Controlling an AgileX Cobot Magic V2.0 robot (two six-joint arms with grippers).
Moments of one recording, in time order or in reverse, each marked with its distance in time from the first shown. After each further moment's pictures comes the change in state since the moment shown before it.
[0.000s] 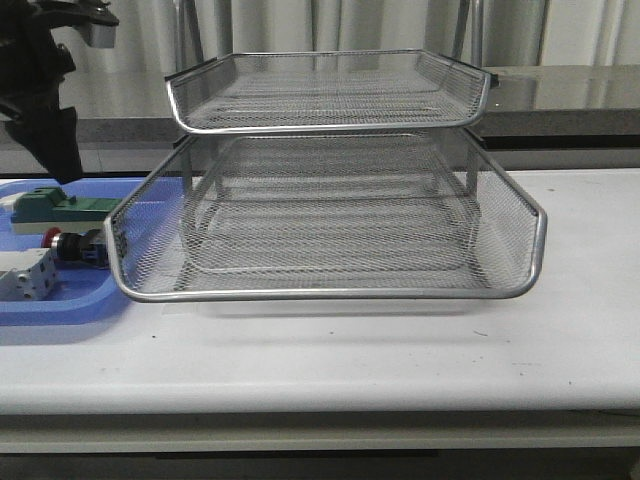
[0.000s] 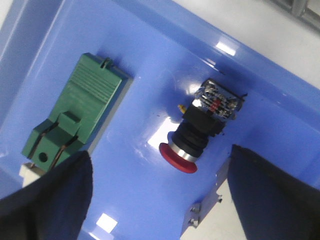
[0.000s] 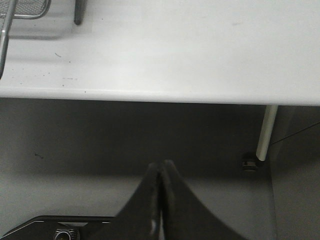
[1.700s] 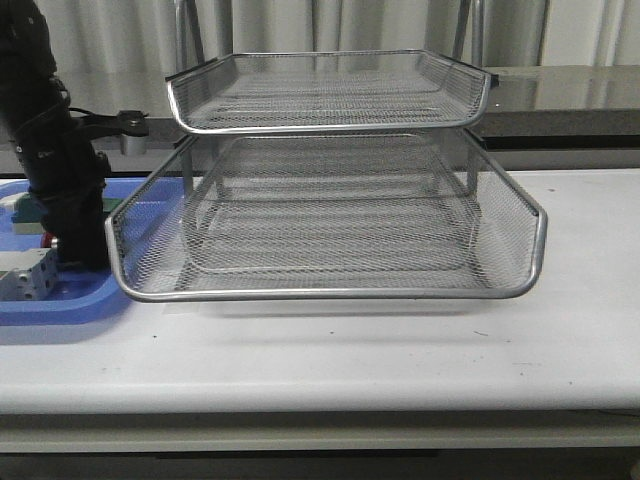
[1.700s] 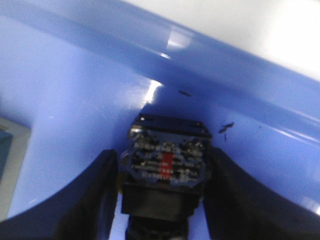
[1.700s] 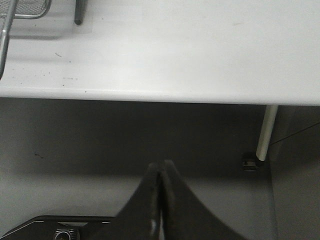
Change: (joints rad) left arm 0.001 0.214 -0.015 -0.113 -0.033 0.211; right arm 0.000 0.000 0.000 0.000 0.000 0.000
